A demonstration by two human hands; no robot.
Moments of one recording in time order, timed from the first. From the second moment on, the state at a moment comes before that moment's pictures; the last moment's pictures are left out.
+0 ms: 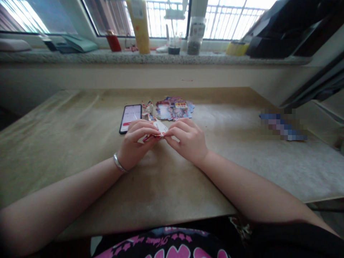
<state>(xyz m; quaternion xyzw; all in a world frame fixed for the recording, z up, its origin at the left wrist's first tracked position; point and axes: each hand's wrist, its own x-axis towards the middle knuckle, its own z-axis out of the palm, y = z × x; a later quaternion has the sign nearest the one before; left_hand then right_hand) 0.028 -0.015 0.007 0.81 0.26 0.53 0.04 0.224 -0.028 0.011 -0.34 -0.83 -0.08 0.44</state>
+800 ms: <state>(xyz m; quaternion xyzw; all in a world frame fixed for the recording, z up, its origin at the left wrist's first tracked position) 0.021 -0.010 0.000 0.76 0.25 0.55 0.22 0.224 -0.023 0.009 -0.31 -0.80 0.00 0.51</state>
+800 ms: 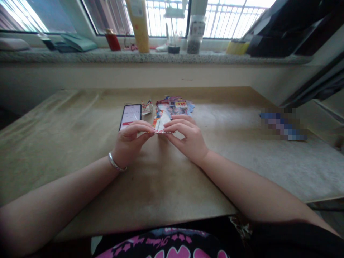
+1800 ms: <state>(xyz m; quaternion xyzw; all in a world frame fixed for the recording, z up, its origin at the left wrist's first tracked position) 0.022 -0.013 0.000 0.76 0.30 0.55 0.15 0.225 -0.026 0.014 -0.34 -0.79 0.00 0.51</state>
